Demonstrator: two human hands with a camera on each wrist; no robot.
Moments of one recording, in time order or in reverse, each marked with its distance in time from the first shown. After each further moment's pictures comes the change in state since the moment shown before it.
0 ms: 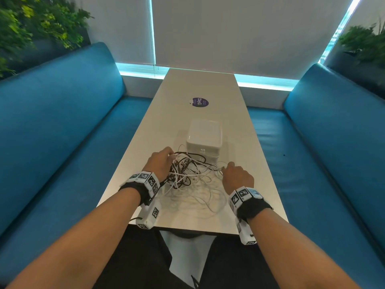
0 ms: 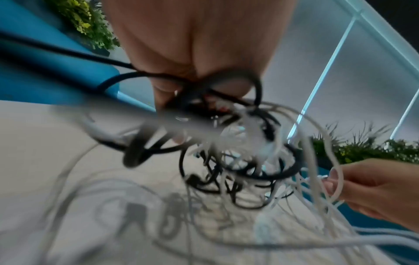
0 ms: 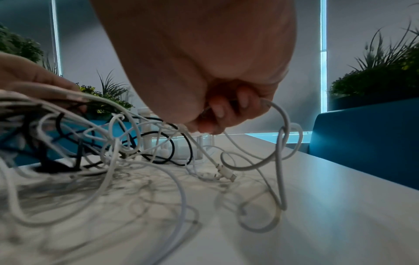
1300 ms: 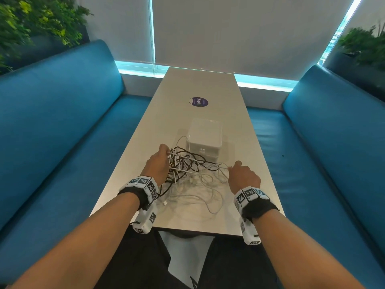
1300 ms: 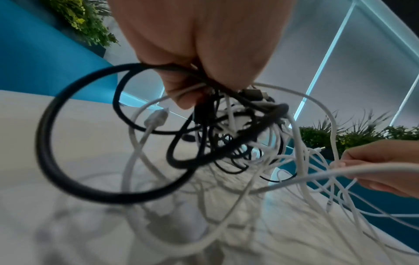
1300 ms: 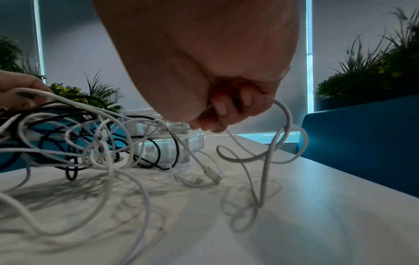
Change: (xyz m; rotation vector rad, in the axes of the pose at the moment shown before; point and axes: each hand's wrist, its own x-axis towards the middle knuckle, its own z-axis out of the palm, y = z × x) left_hand -0.009 -0.003 0.005 0.043 0.021 0.049; right_hand 0.005 0.014 -0.003 0.027 0.017 0.085
